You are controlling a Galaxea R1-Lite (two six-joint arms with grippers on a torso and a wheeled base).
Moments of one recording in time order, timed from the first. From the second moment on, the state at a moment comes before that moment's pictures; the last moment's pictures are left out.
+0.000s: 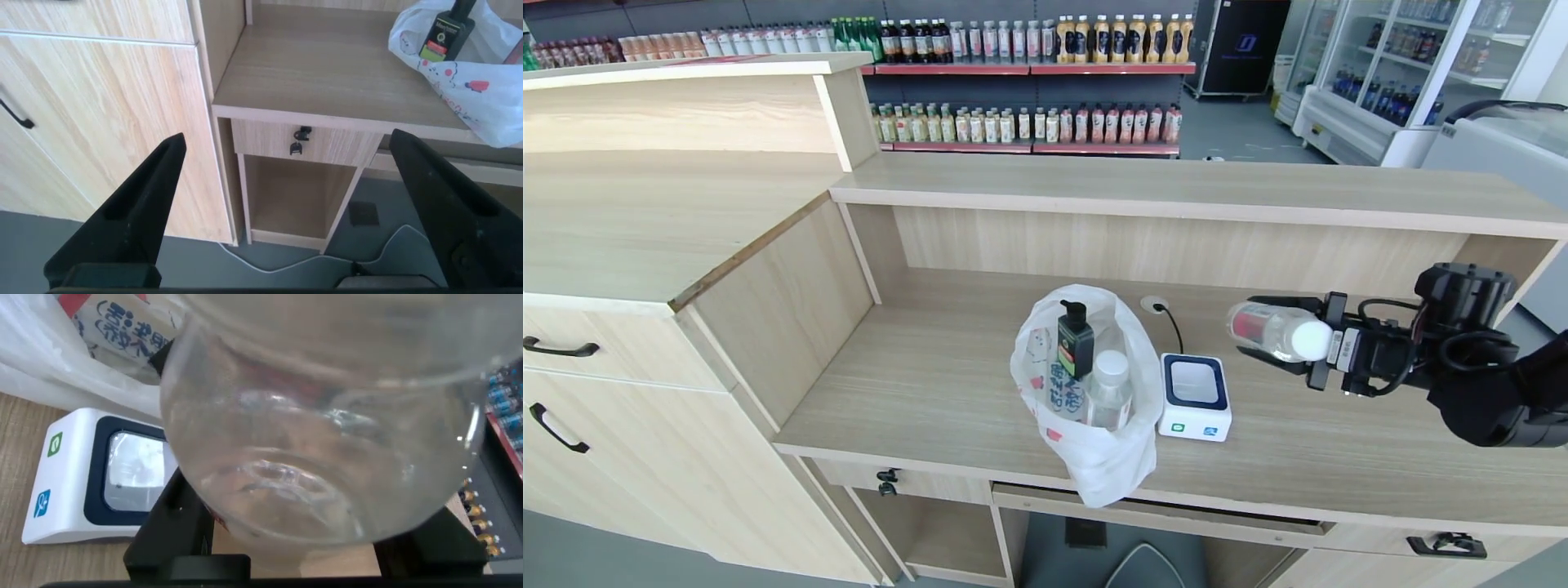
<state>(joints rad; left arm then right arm) 0.00 0.00 0.00 0.00 0.00 0.00 -0.06 2.03 -0.84 -1.07 1.06 -1.28</state>
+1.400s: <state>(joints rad) 0.00 0.00 0.00 0.00 0.00 0.00 0.01 2.17 -0.94 -1.07 1.06 -1.25</state>
